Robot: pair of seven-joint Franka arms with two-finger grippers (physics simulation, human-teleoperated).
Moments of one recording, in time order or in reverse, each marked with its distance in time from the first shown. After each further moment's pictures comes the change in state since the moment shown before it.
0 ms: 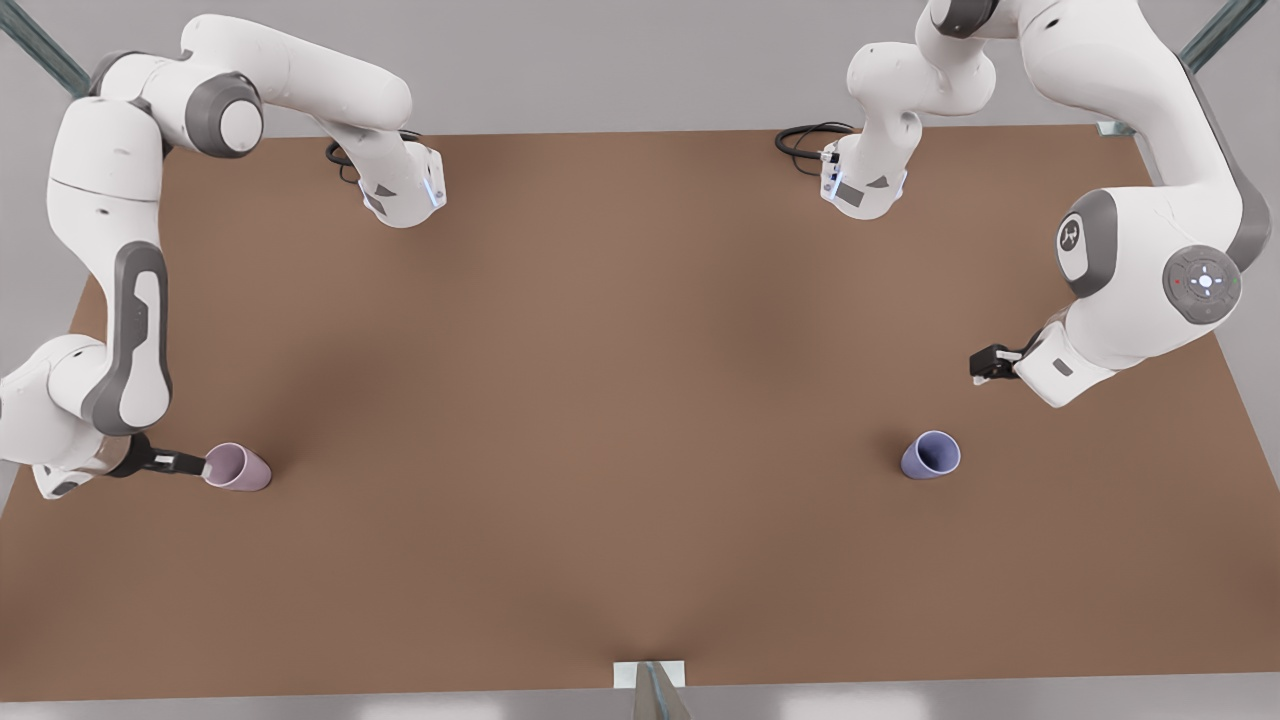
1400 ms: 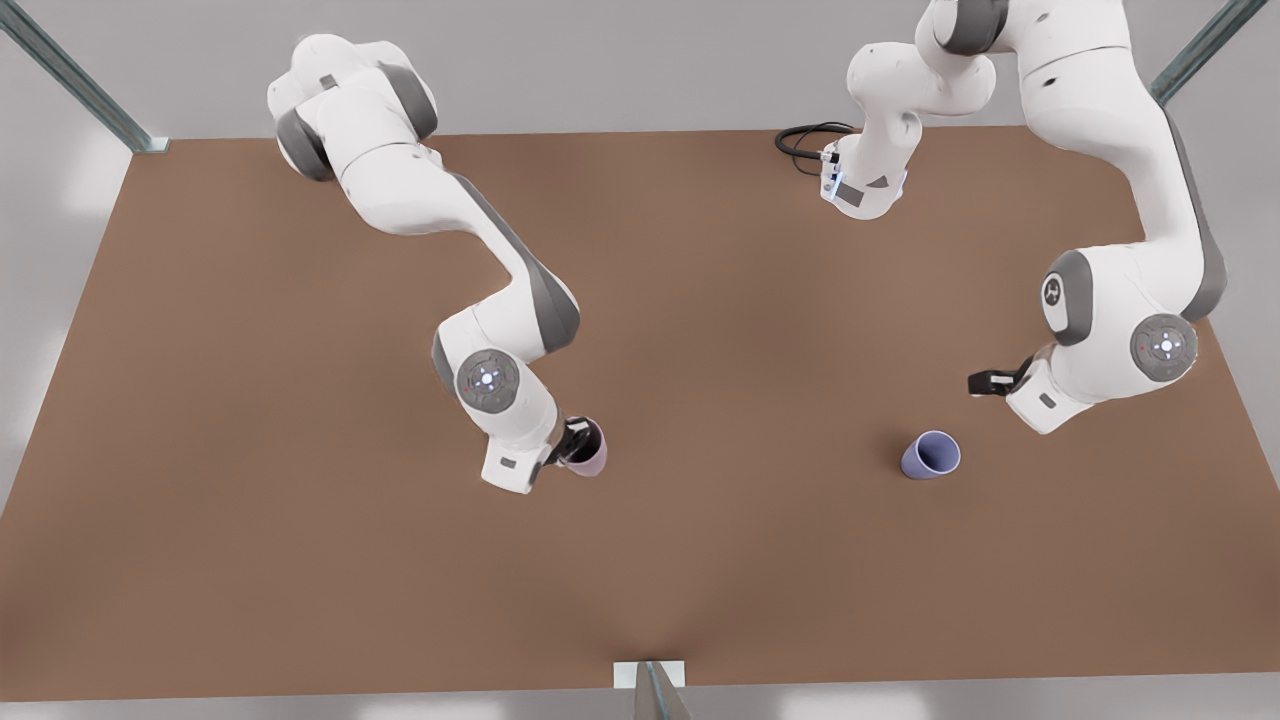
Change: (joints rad) left arm 0.010 0.059 0.071 -0.236 0.010 0.174 0.021; right arm 0.900 0.204 0.057 0.584 -0.017 -0.223 0.454
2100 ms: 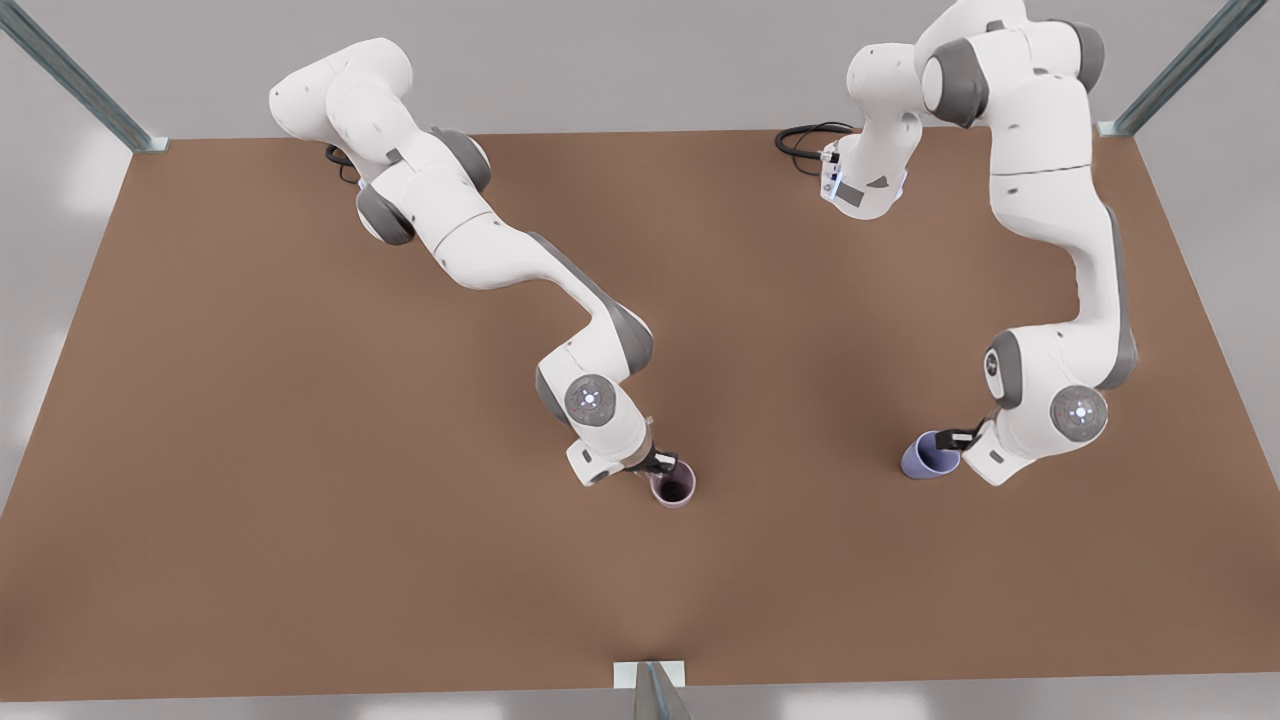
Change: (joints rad) left arm 0.032 0.255 -0.024 -0.005 -0.030 0.329 -0.002; right arm 0.098 0.324 0.054 0.220 -0.022 0.199 0.773
